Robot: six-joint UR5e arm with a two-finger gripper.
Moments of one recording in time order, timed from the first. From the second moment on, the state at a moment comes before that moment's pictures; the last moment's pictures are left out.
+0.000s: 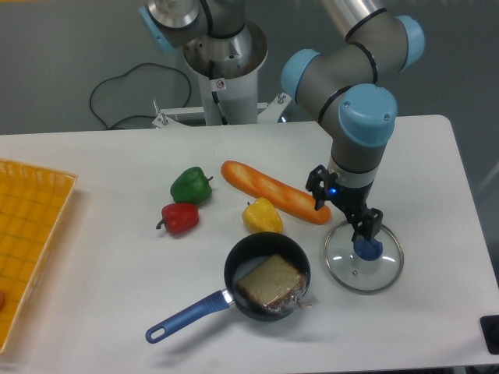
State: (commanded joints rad) arm 2.65 -1.94 -1.54 -1.13 1.50 1.43
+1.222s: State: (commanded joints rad) arm 2.68 -2.00 -1.56 -1.10 1.44 1.36
